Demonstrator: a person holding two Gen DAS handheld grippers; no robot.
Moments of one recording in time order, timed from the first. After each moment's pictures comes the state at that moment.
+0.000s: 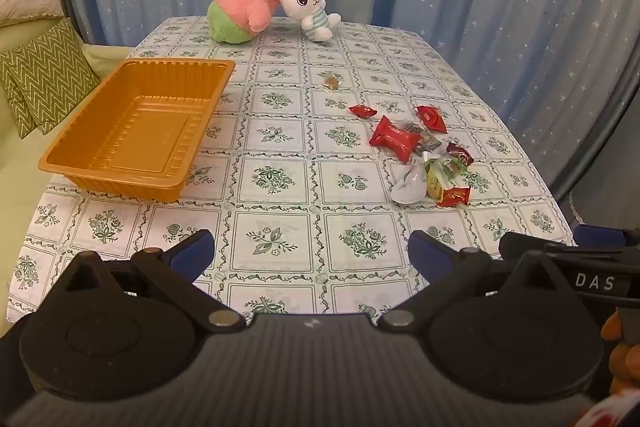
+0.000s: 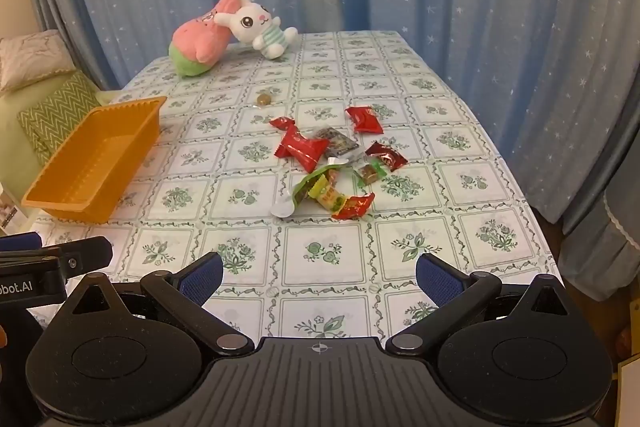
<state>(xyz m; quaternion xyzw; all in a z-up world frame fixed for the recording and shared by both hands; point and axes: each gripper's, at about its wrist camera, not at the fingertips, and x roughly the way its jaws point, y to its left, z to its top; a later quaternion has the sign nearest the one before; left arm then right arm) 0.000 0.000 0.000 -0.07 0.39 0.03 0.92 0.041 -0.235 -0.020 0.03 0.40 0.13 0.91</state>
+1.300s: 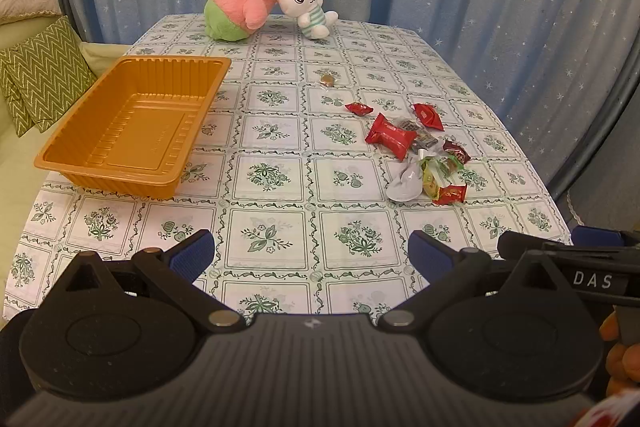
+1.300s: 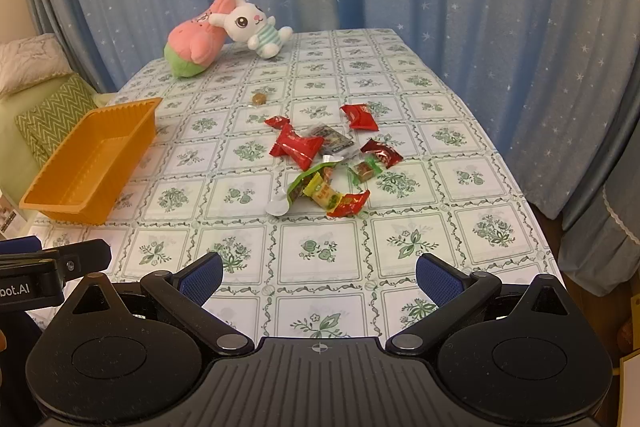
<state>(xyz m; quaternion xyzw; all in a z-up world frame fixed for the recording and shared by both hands) -0.001 -0.002 -0.004 -0.07 0.39 0.03 0.92 0.040 -0.241 -0.025 0.04 0.40 0.13 0.91</state>
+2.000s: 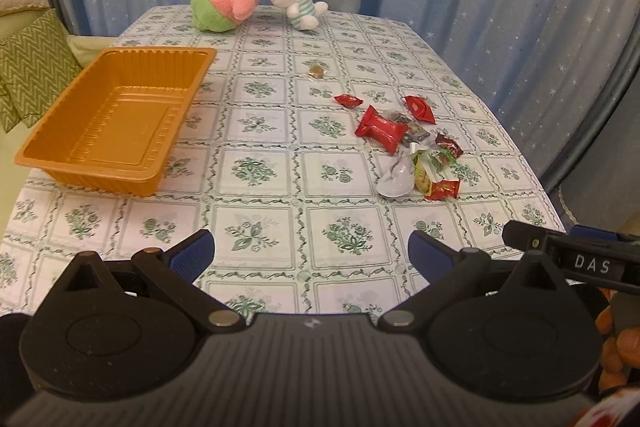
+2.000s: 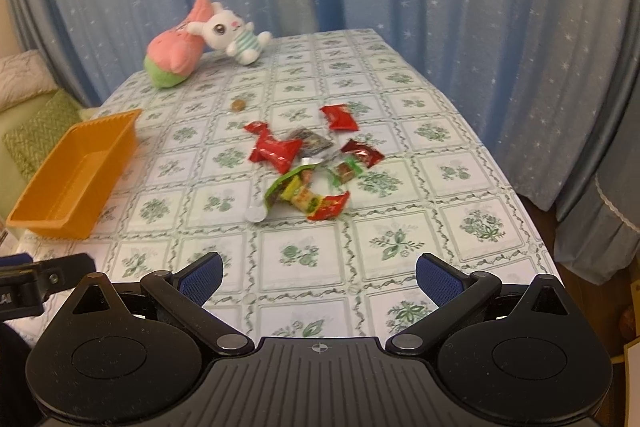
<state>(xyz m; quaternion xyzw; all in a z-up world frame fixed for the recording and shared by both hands) 0.016 -0.009 -0.016 -0.08 0.40 0.00 0.91 0.052 -0.258 -0.038 0.07 0.39 0.10 0.91</state>
